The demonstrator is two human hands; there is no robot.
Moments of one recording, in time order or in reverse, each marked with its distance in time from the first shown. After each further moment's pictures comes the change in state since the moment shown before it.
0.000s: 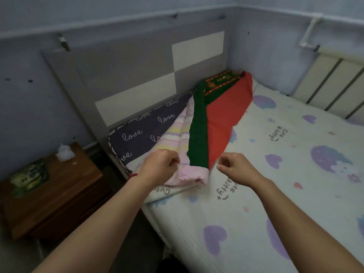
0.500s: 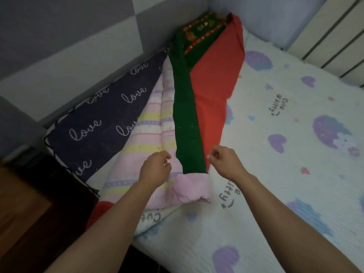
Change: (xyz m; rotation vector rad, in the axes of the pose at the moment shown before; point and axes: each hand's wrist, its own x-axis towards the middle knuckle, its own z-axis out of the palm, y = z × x) left_hand 0.225 -0.144 0.175 -0.245 -0.336 -0.240; right_hand 0.224 0.088 0.111 0.072 0.029 0.385
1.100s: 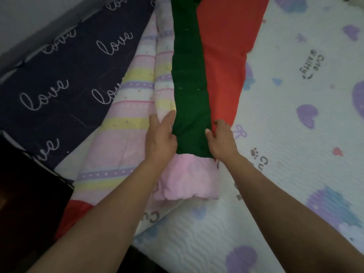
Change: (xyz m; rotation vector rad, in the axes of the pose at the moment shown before) left_hand 0.100 -0.049 0.095 -0.187 0.170 0.053; right_hand 0.099 0.069 0.137 -0.016 0.089 0.229
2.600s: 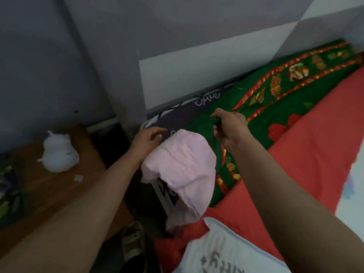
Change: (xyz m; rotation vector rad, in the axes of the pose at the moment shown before) left_hand 0.066 -0.277 -0.355 -0.413 0.102 -0.245; right_hand 0.006 -0.480 0.120 0.899 -0.297 0.193
